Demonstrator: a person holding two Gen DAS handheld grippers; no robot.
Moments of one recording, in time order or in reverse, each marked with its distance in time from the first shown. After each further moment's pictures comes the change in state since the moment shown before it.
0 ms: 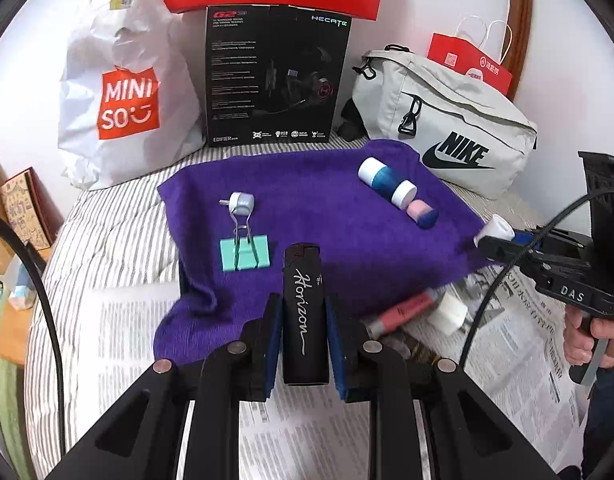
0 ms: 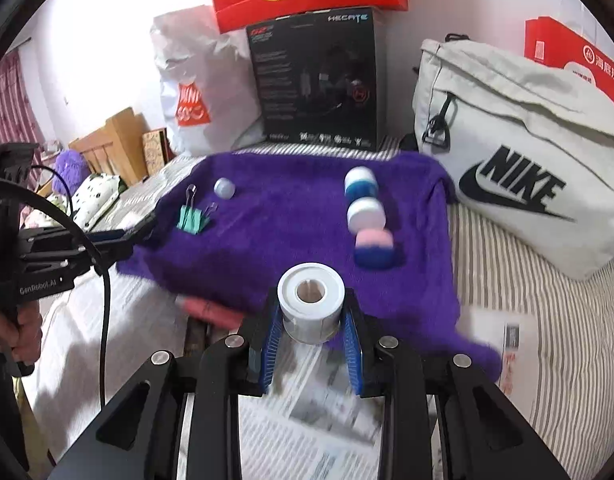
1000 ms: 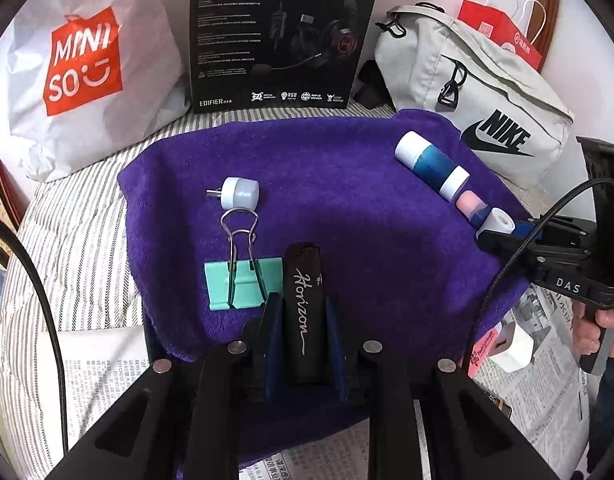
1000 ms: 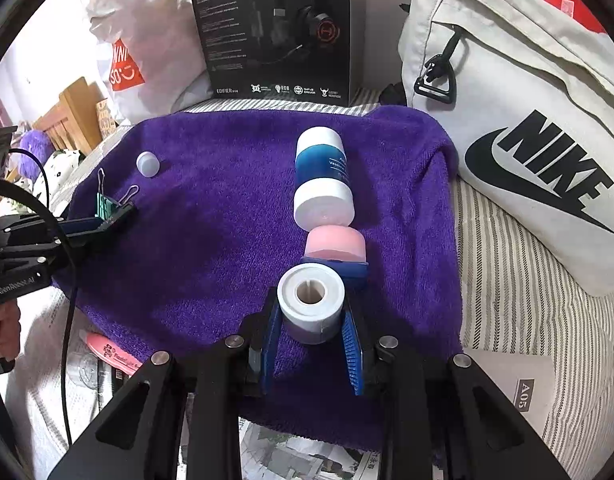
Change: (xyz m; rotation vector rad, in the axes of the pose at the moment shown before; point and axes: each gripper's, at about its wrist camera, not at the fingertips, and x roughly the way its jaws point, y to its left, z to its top) left arm 0.083 0.025 0.023 -0.001 0.125 -0.029; right arm 0.088 -0.026 0.022 0.006 0.180 -0.098
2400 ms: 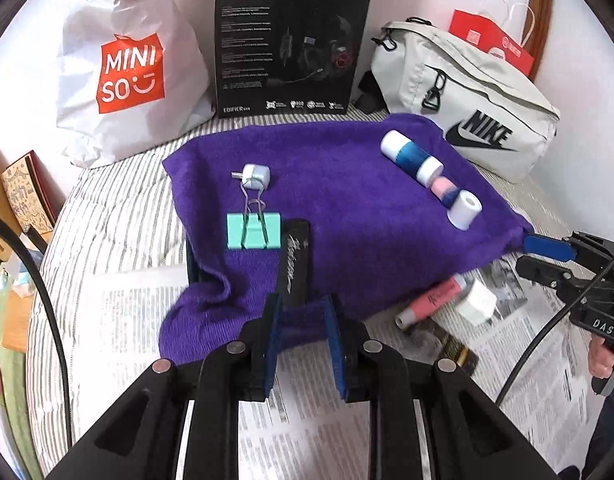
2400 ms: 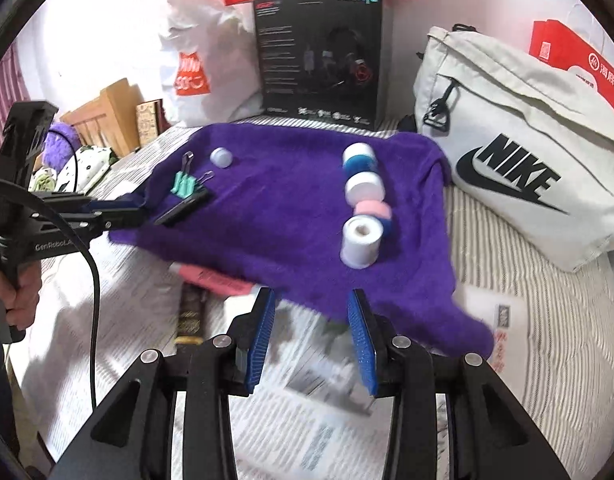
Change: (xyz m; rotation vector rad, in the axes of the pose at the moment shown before) left arm -0.060 -0.017 -0.035 -0.009 -0.015 0.059; right arm -0.088 0.033 -0.056 -0.061 -0.091 0.046
